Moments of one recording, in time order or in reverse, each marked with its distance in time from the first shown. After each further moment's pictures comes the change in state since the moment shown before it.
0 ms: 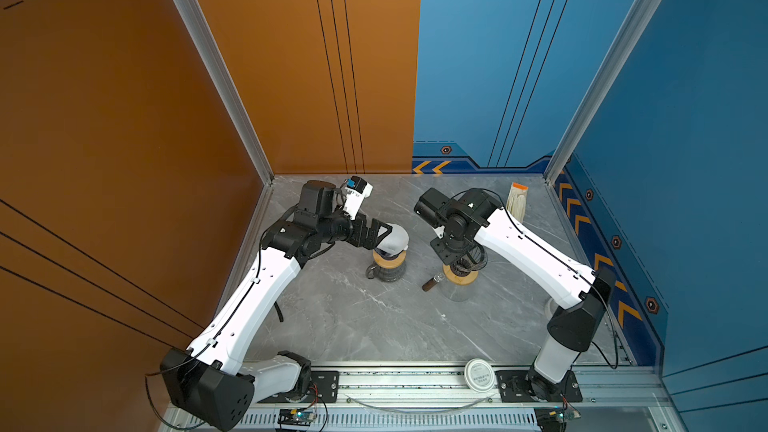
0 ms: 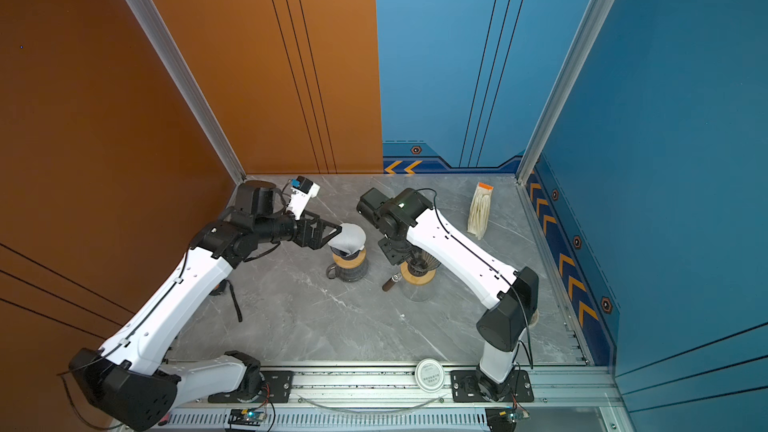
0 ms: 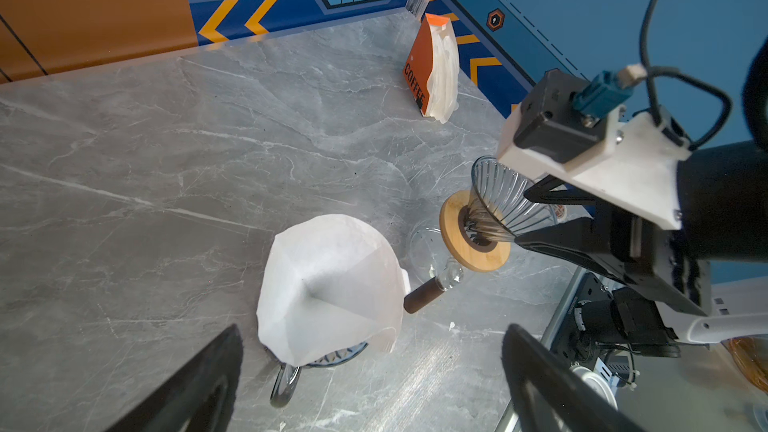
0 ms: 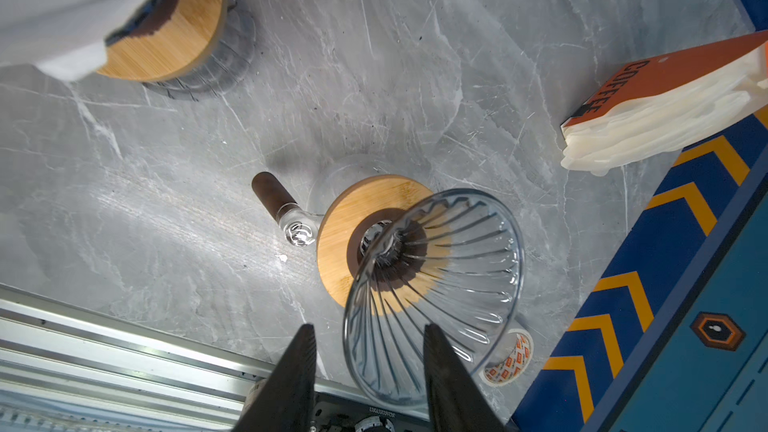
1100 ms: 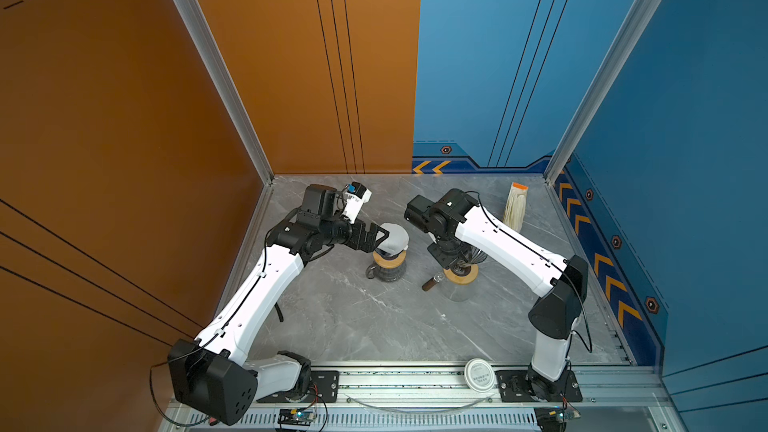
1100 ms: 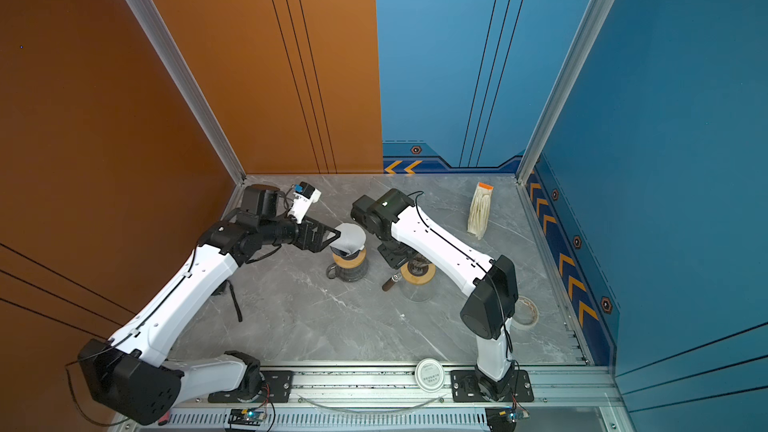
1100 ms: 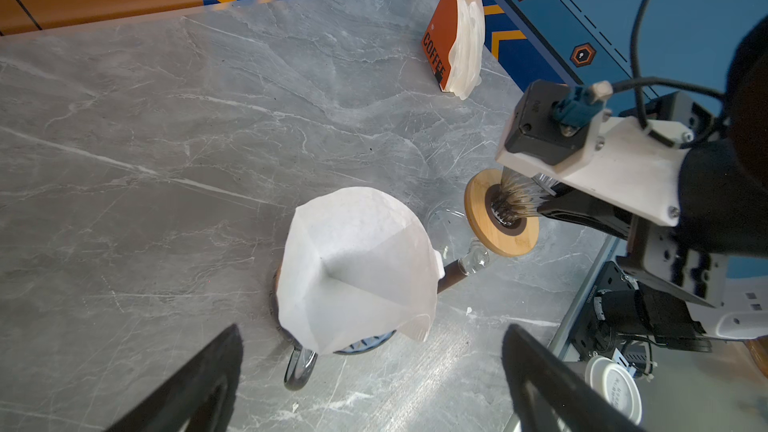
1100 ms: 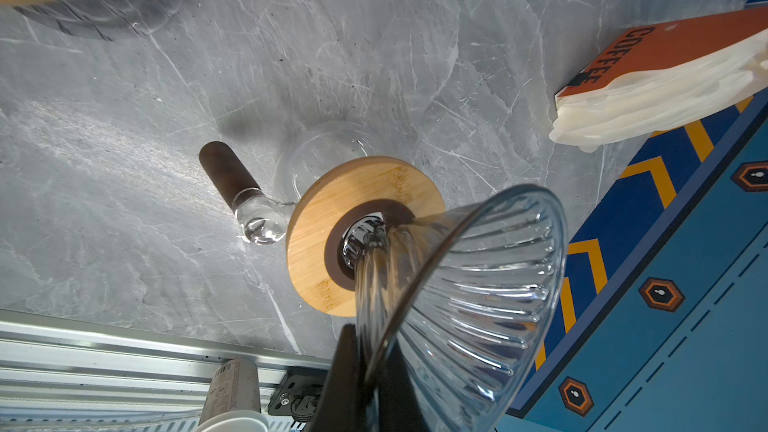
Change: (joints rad) left arm 0.044 0.021 -0.068 0.000 0.003 0.041; right arm 0.028 0.159 0.043 -0.122 0.067 -0.008
